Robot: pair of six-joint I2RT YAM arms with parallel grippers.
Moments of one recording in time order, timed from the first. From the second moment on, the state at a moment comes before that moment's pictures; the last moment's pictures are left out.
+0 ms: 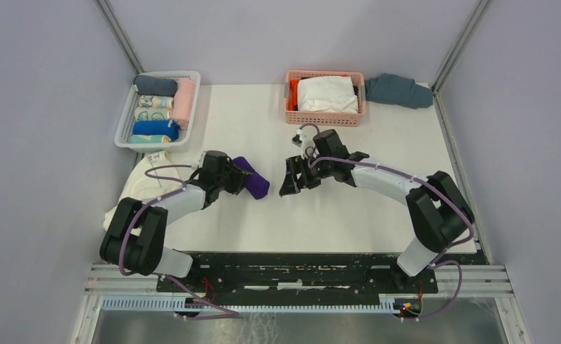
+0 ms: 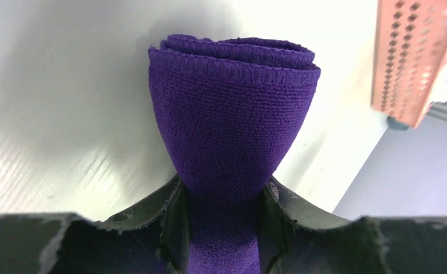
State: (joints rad) left arm -0.35 1.42 0.53 0.12 0.03 -1.29; right arm 0.64 1.68 1.03 -0.15 -0.62 0.39
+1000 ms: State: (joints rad) left arm 0.32 2.01 1.65 -0.11 0.01 -1.19; right arm 0.63 1.46 0.72 0.01 -0.07 0.24
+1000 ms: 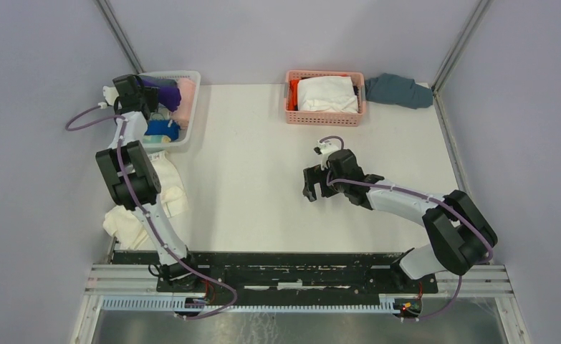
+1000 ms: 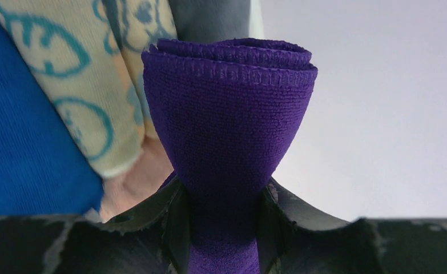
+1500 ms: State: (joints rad) left arm 0.37 2.21 1.81 -0.03 0.01 -1.19; right arm 0.63 1.49 0.72 0.01 -0.07 0.21
